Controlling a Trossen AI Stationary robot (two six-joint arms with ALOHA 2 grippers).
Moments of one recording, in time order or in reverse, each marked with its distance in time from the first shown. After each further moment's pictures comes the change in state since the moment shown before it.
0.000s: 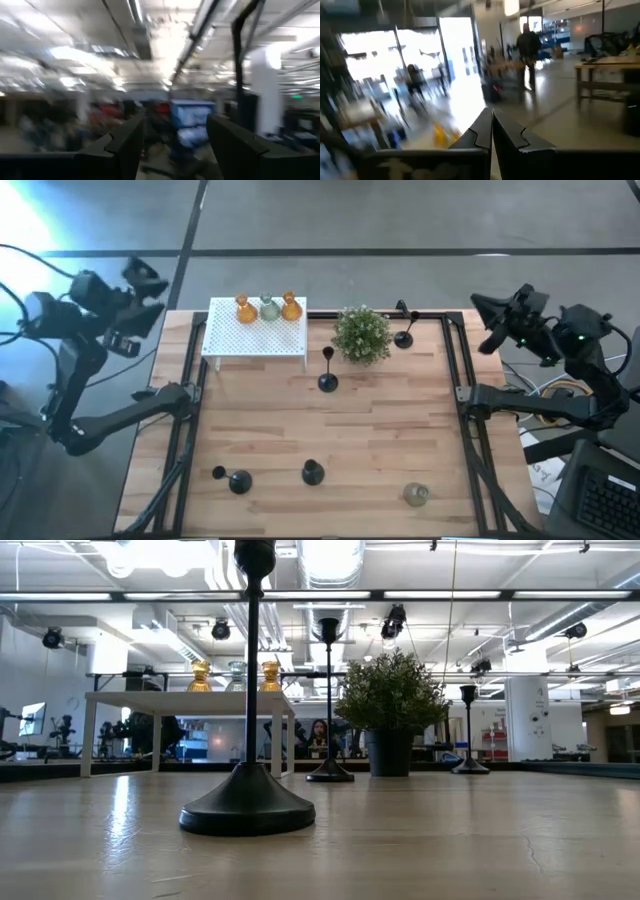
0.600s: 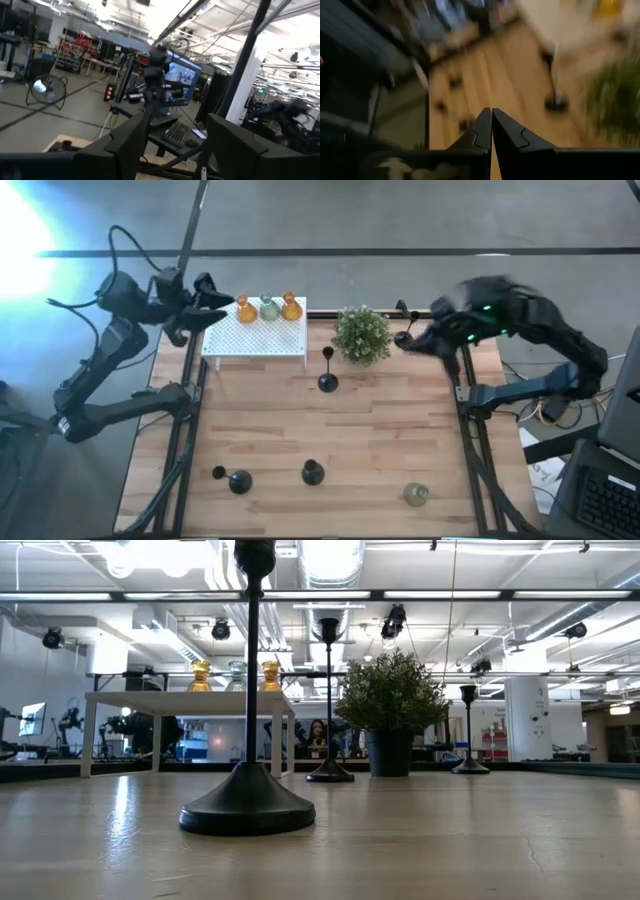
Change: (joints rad) left arm -0.060 0.035 -0.159 -0.006 0.085 -0.096; right arm 0.089 0.606 0.468 -0.555 -0.652 0.247
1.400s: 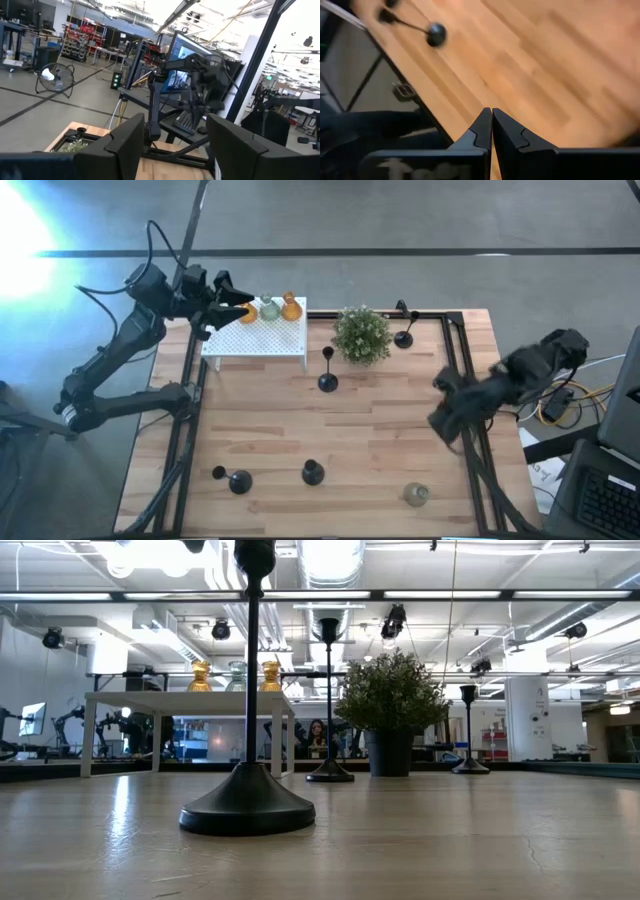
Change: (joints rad) left arm -0.002 0.115 -0.016 0.017 0.003 0.115; right arm 0.817 0.093 -0.044 -0.385 0.495 1.001
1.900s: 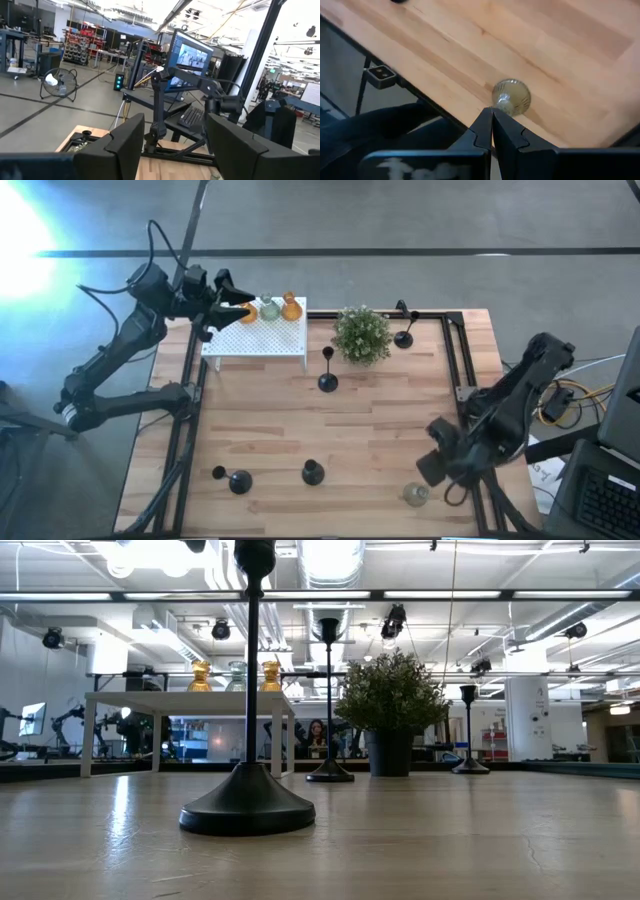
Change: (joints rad) left arm -0.001 0.006 0.000 -0.001 0.001 0.061; right arm 0.283 0.096 -0.332 0.331 -0.010 0.518
